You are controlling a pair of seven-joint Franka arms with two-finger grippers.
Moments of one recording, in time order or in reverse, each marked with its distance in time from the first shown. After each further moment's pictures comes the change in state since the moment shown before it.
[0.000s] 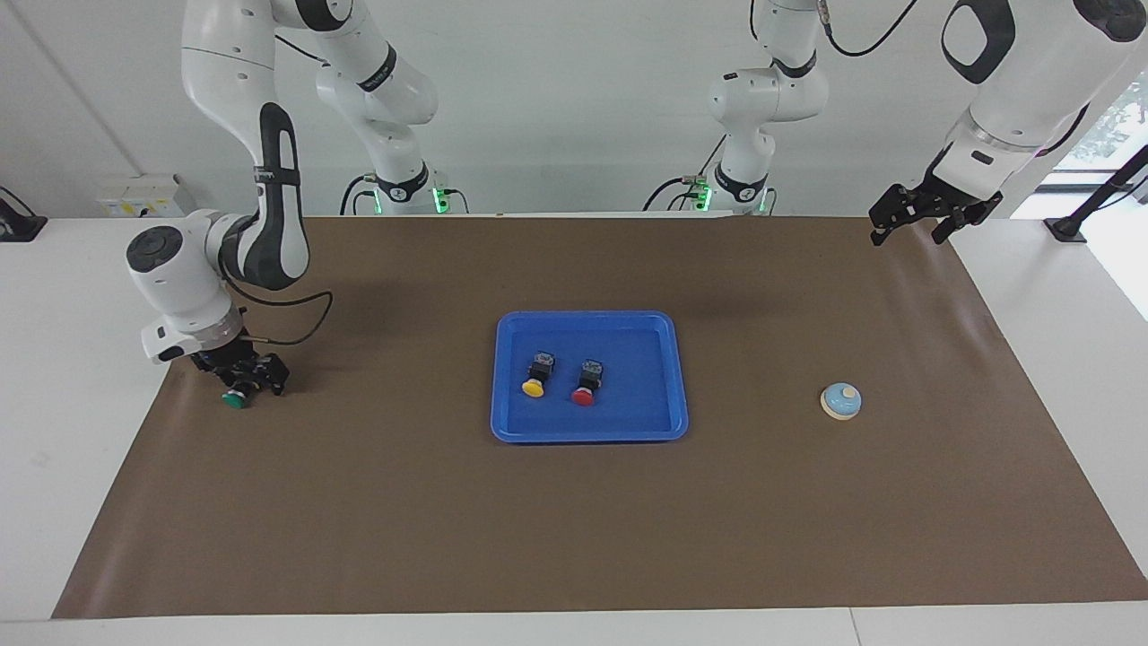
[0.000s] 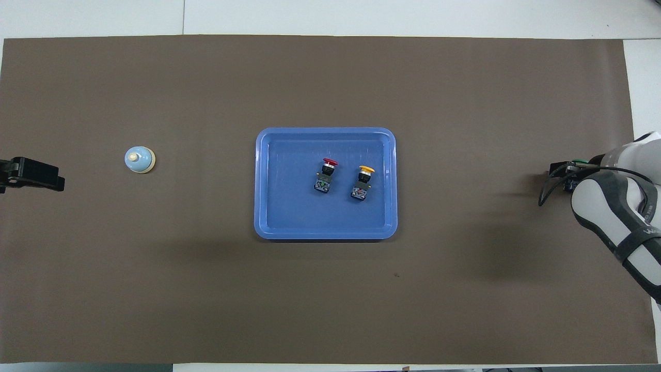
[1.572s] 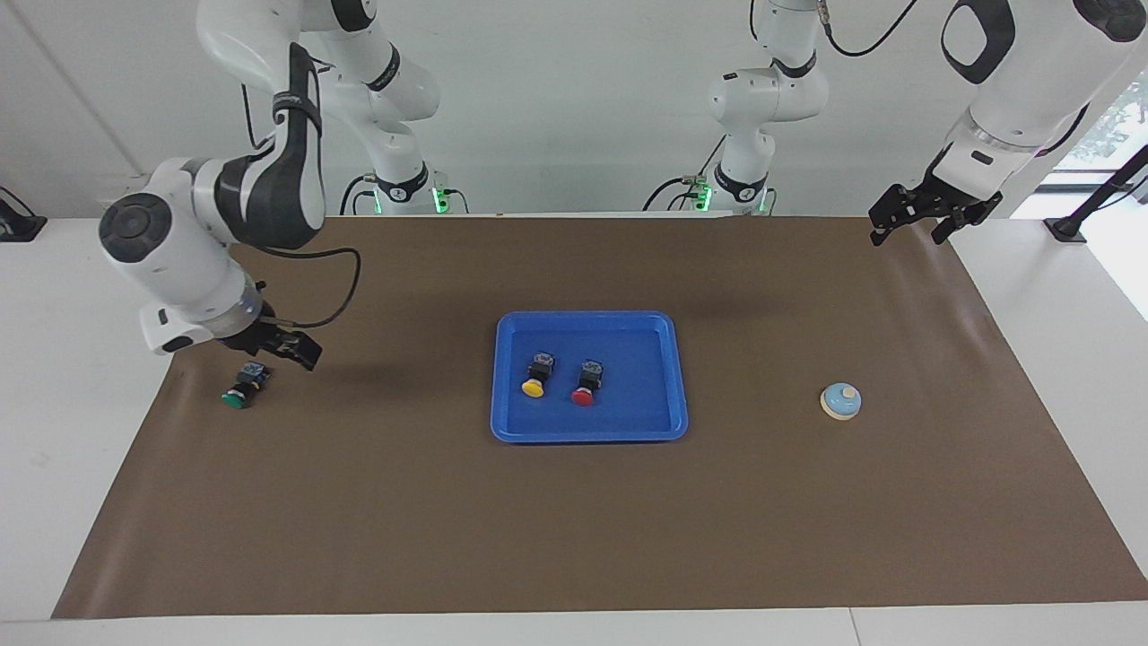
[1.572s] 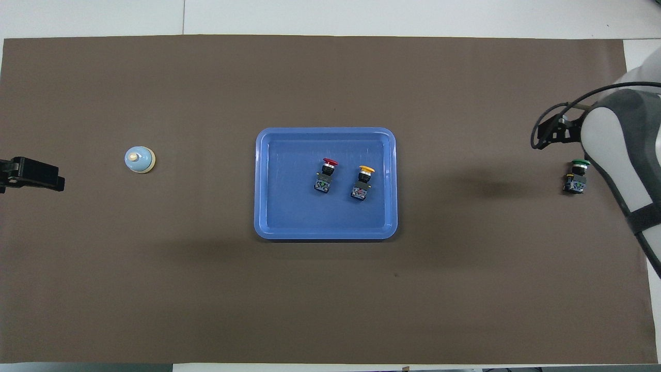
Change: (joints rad) left arm 0.000 0.000 0.000 0.000 0.000 0.000 0.000; right arm 0.148 -0.004 -0.008 0.427 0.000 -0.651 0.205
